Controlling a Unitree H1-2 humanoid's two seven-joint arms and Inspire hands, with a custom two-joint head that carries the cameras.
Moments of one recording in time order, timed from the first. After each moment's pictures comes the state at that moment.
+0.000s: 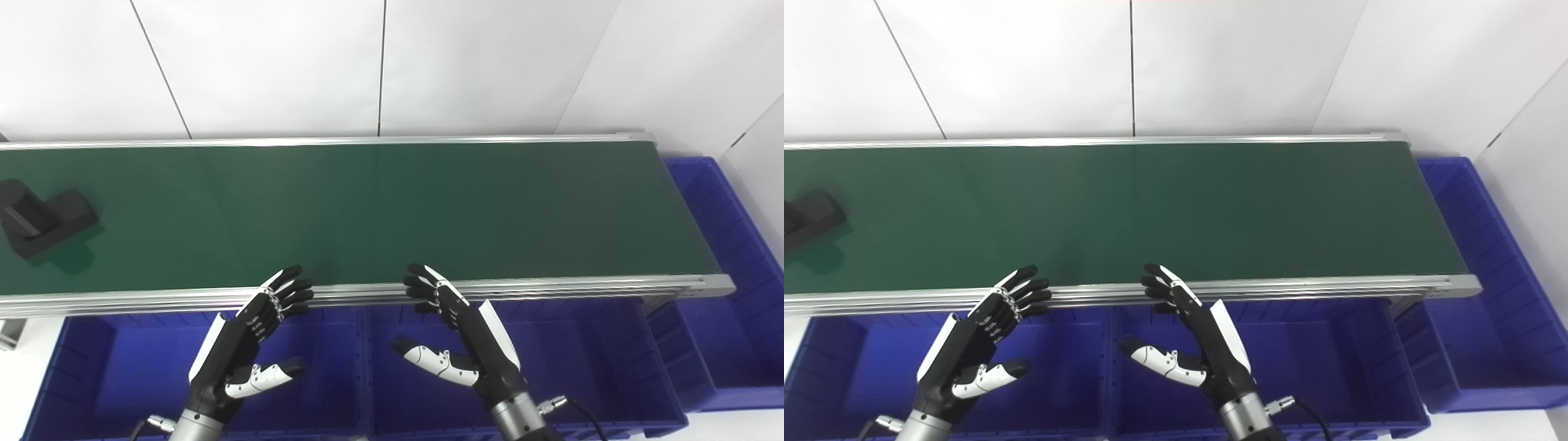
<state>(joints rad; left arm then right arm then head) 0.31 0.13 -0.15 -0.05 -0.09 -0.33 -0.33 0.40 -0.06 0.28 -0.29 -0.26 -0.08 0.07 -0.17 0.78</state>
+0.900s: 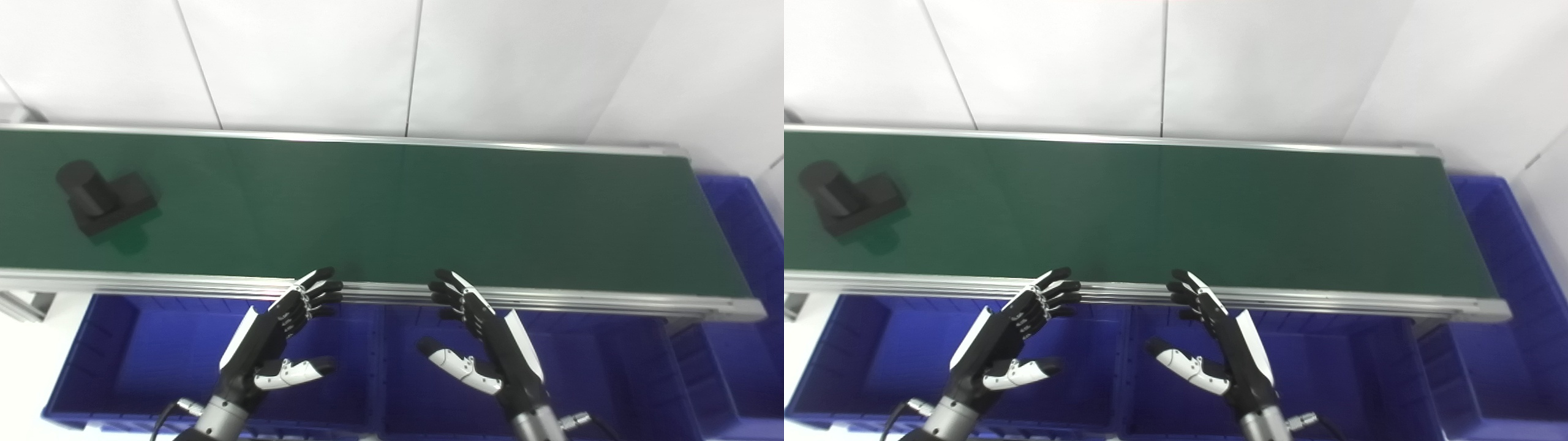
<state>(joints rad) 0.31 0.10 -0.19 -0.02 -0.05 -0.35 -0.31 0.40 -0.08 0.27 -0.27 -0.23 -0.09 0.07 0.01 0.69</state>
